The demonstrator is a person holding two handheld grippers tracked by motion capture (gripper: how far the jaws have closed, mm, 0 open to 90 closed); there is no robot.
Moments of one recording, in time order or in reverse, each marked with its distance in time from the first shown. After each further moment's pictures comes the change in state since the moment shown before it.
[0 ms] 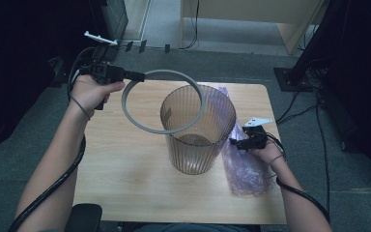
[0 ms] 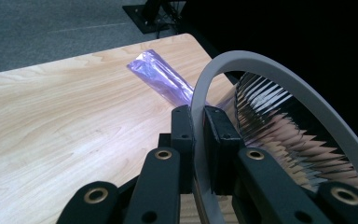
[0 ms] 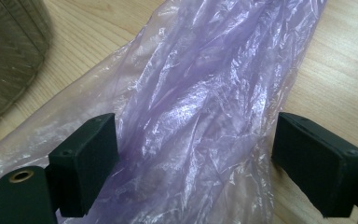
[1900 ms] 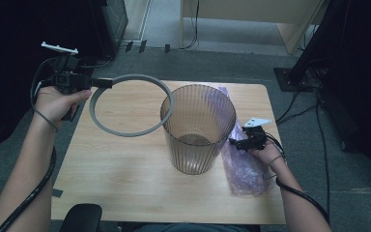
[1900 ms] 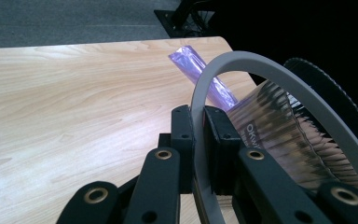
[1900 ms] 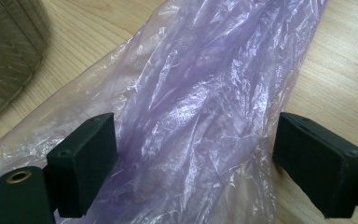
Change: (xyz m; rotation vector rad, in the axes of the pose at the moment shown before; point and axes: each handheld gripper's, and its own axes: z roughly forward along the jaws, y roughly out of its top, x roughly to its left) left arm 0.044 -0.040 -0.061 -0.044 0.082 -0.104; right arm 0.001 0.000 0.001 -0.003 -0.006 -0.003
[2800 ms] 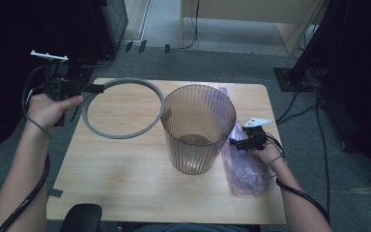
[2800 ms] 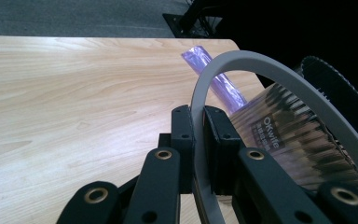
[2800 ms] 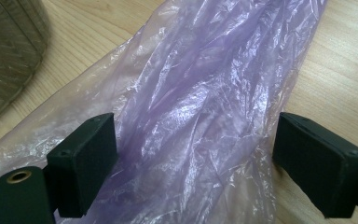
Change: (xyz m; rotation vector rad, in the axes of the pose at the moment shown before) left arm 0.022 -0.019 -0.013 -0.031 0.020 -0.041; right arm 0.000 0.000 0.000 -0.001 0.000 0.000
